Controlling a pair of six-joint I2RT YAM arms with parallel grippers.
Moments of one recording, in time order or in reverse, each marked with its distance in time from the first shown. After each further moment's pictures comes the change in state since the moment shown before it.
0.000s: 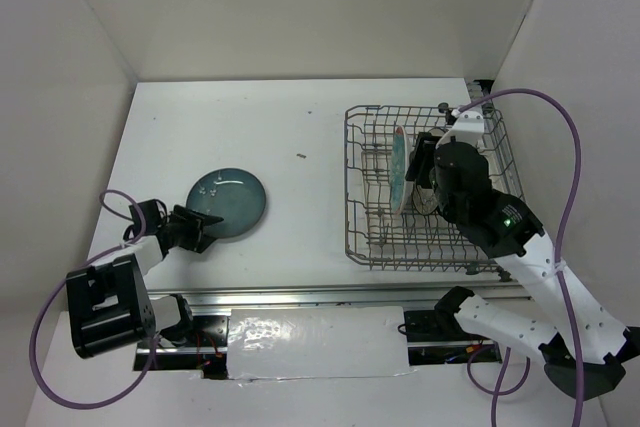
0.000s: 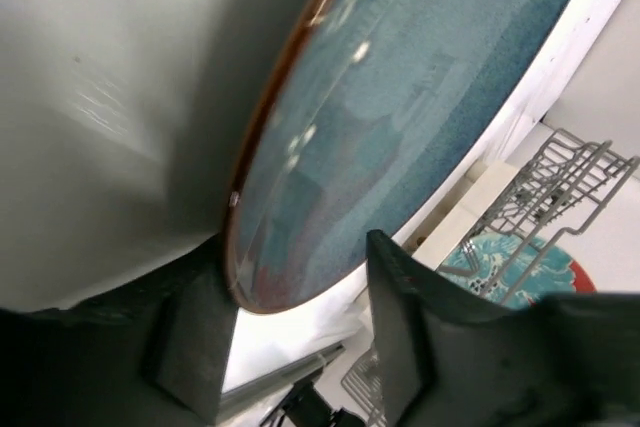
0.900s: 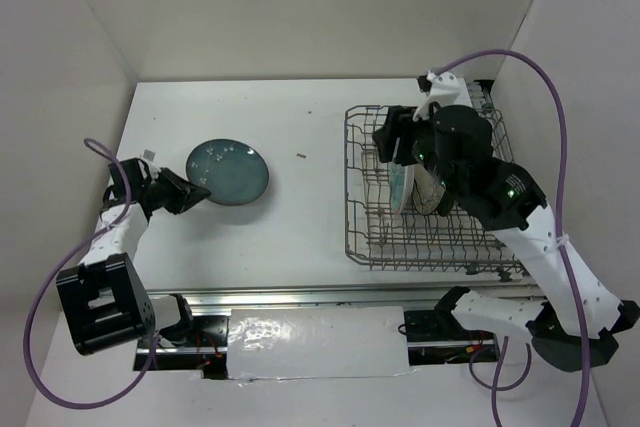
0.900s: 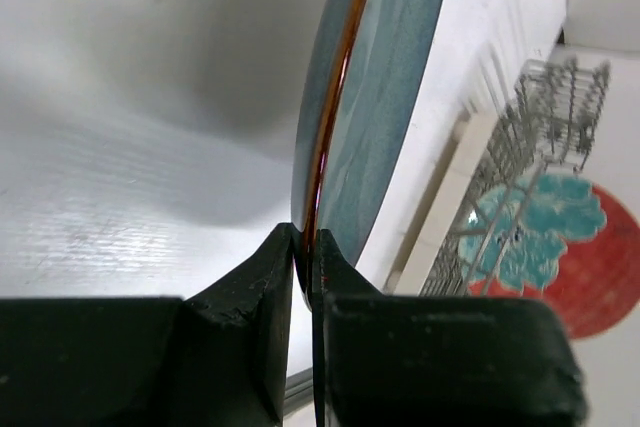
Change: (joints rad) left arm 0.000 0.012 0.329 -0.217 0.047 0.307; right arm 0.029 0.158 0.270 -0.032 -0.264 -0.065
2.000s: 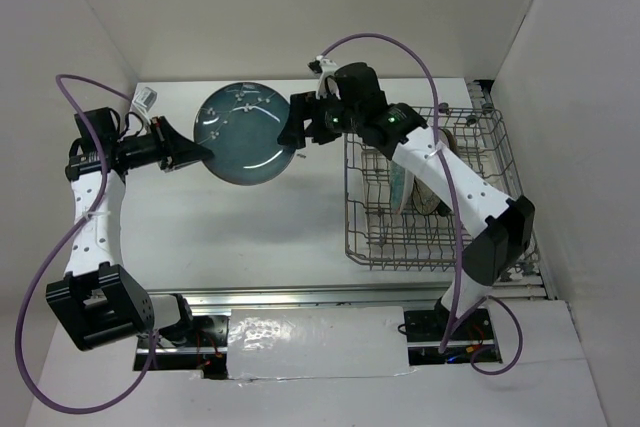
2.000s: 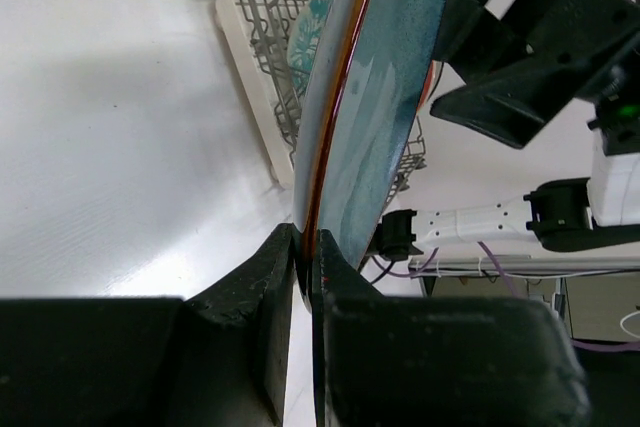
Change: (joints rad) left arm -0.003 0.023 0.534 -0.372 0.602 0.373; right arm -0.021 0.605 0.267 0.161 -0.658 0.071
